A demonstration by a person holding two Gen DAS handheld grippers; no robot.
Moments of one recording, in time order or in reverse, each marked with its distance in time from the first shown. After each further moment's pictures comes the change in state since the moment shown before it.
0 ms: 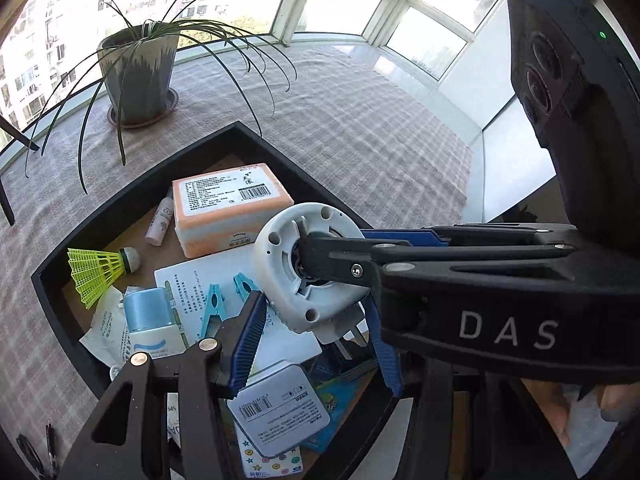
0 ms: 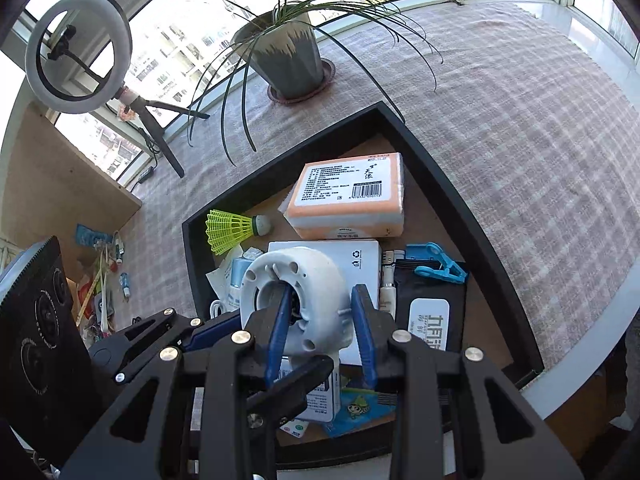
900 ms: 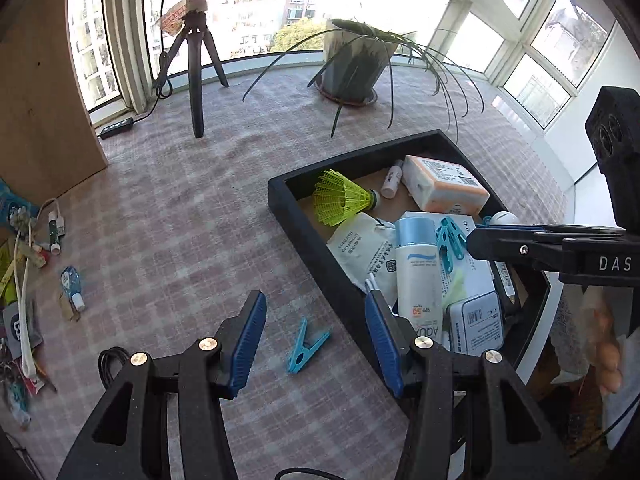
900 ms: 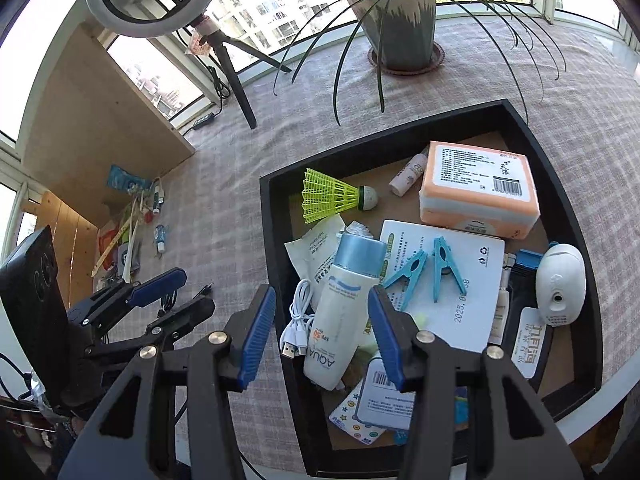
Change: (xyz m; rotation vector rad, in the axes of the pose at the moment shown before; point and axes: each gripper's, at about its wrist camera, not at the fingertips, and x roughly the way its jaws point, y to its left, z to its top) left arm -0.112 0.177 -0.114 -0.308 -0.087 0.335; right arm 0.046 0.112 -0.024 -0.208 0.086 0.119
